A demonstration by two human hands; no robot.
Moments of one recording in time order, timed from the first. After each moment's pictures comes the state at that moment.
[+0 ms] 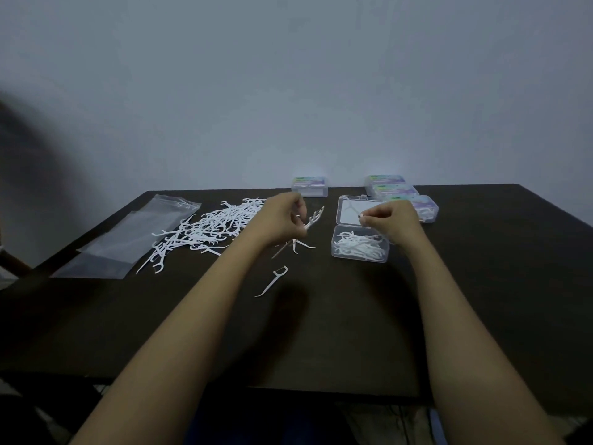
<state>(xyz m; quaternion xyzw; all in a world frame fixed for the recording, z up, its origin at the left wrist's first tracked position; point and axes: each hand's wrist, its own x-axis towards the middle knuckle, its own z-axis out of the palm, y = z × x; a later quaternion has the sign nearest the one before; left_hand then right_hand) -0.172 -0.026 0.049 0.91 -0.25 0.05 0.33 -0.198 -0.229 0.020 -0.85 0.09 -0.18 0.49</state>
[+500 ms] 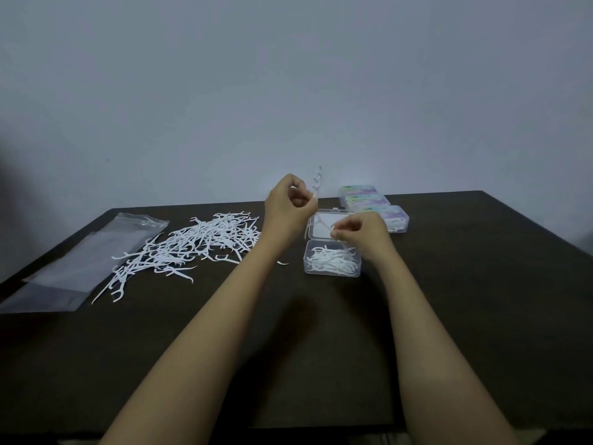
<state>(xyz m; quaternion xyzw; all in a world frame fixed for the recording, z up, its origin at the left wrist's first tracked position) -0.151 -0.099 0.047 0.74 -0.23 0.15 0.61 -0.195 -0.234 0.020 -0.84 0.07 -0.17 0.50</state>
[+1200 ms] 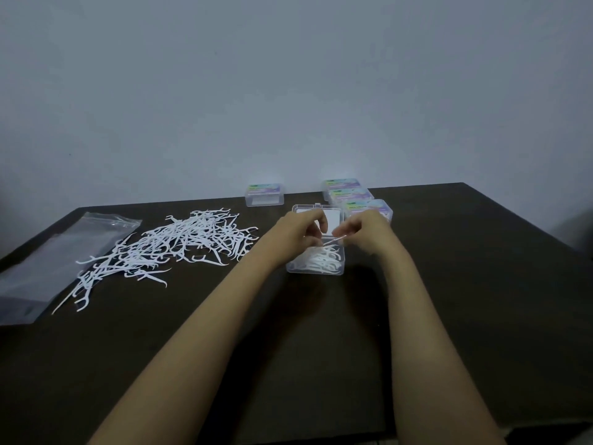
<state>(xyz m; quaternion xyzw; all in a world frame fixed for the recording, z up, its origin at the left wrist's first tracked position) -0.140 -0.116 0.020 0.86 -0.41 0.02 0.29 -0.198 -0.267 0.020 -0.90 0.12 -0.09 0.41</state>
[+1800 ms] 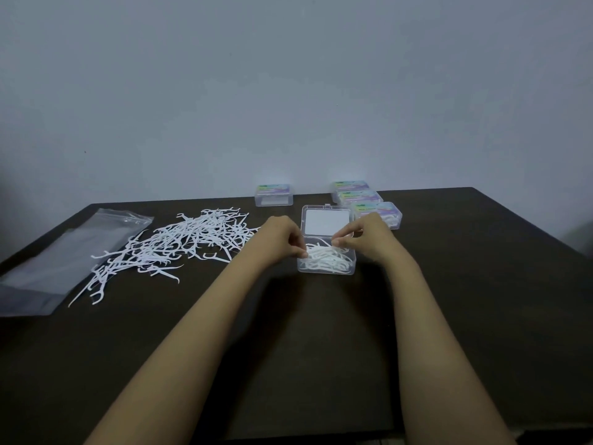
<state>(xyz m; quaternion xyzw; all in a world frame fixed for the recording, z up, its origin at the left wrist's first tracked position) -0.143 -0.082 0.025 0.92 -0.32 0.01 0.24 -0.194 -0.255 0.014 -0.90 0.09 -0.10 0.41</state>
